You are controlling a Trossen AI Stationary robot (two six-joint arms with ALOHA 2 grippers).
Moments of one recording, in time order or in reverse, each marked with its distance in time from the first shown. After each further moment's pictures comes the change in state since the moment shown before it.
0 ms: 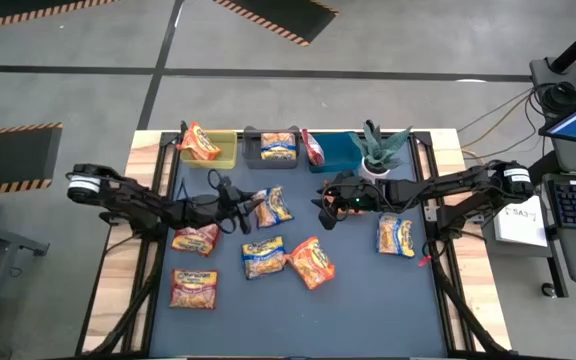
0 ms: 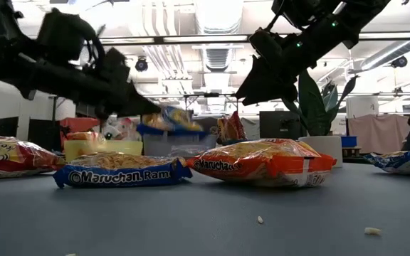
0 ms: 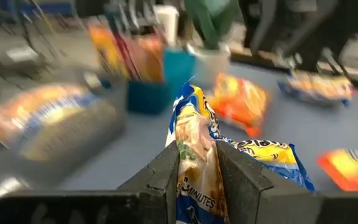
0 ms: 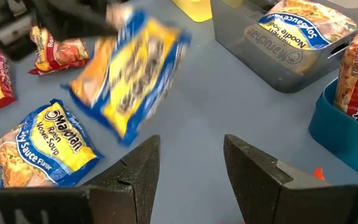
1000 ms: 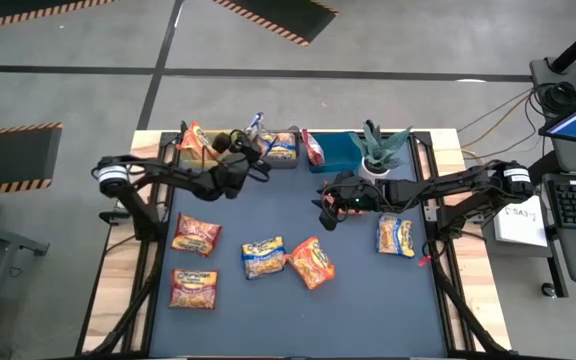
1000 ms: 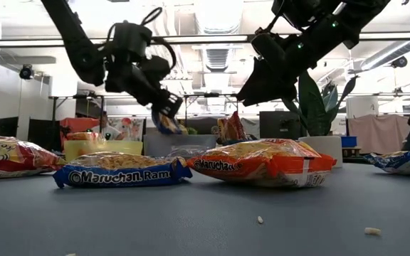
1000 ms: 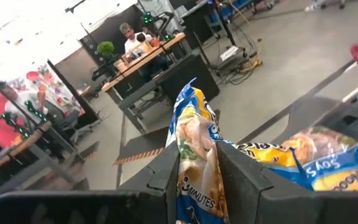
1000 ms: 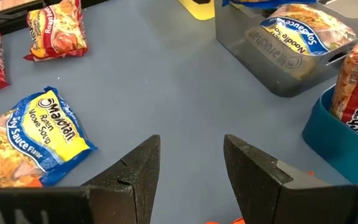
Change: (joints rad) left arm 0.312 0.250 0.435 -0.123 -0.524 0.564; right arm 0.000 0.000 0.000 -0.013 0.001 -0.071
